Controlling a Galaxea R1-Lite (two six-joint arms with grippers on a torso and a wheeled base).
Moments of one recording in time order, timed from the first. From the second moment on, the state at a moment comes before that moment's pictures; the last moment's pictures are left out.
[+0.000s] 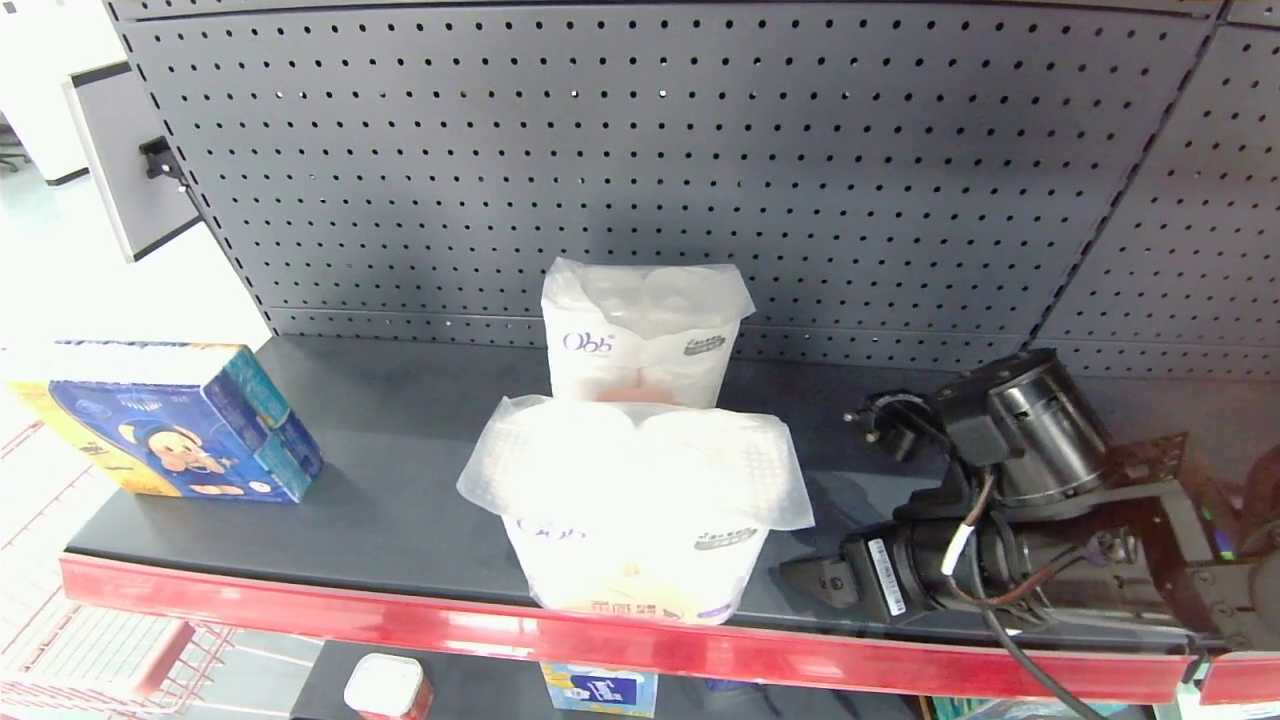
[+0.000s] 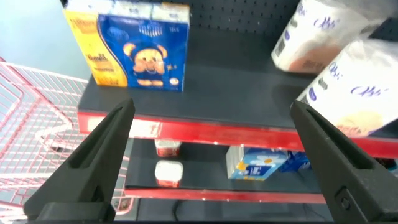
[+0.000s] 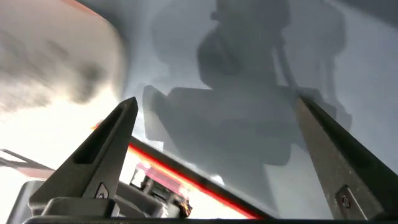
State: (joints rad) left arm 0.04 0.45 -0.71 0.40 -0.13 -0.09; right arm 0.67 1.58 -0.82 0.07 -0.13 0.28
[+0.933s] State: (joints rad) left arm -0.01 0.28 -0.48 0.52 -0.14 -0.15; right arm -0.04 0.49 -0.77 0.66 -0.19 -0.19
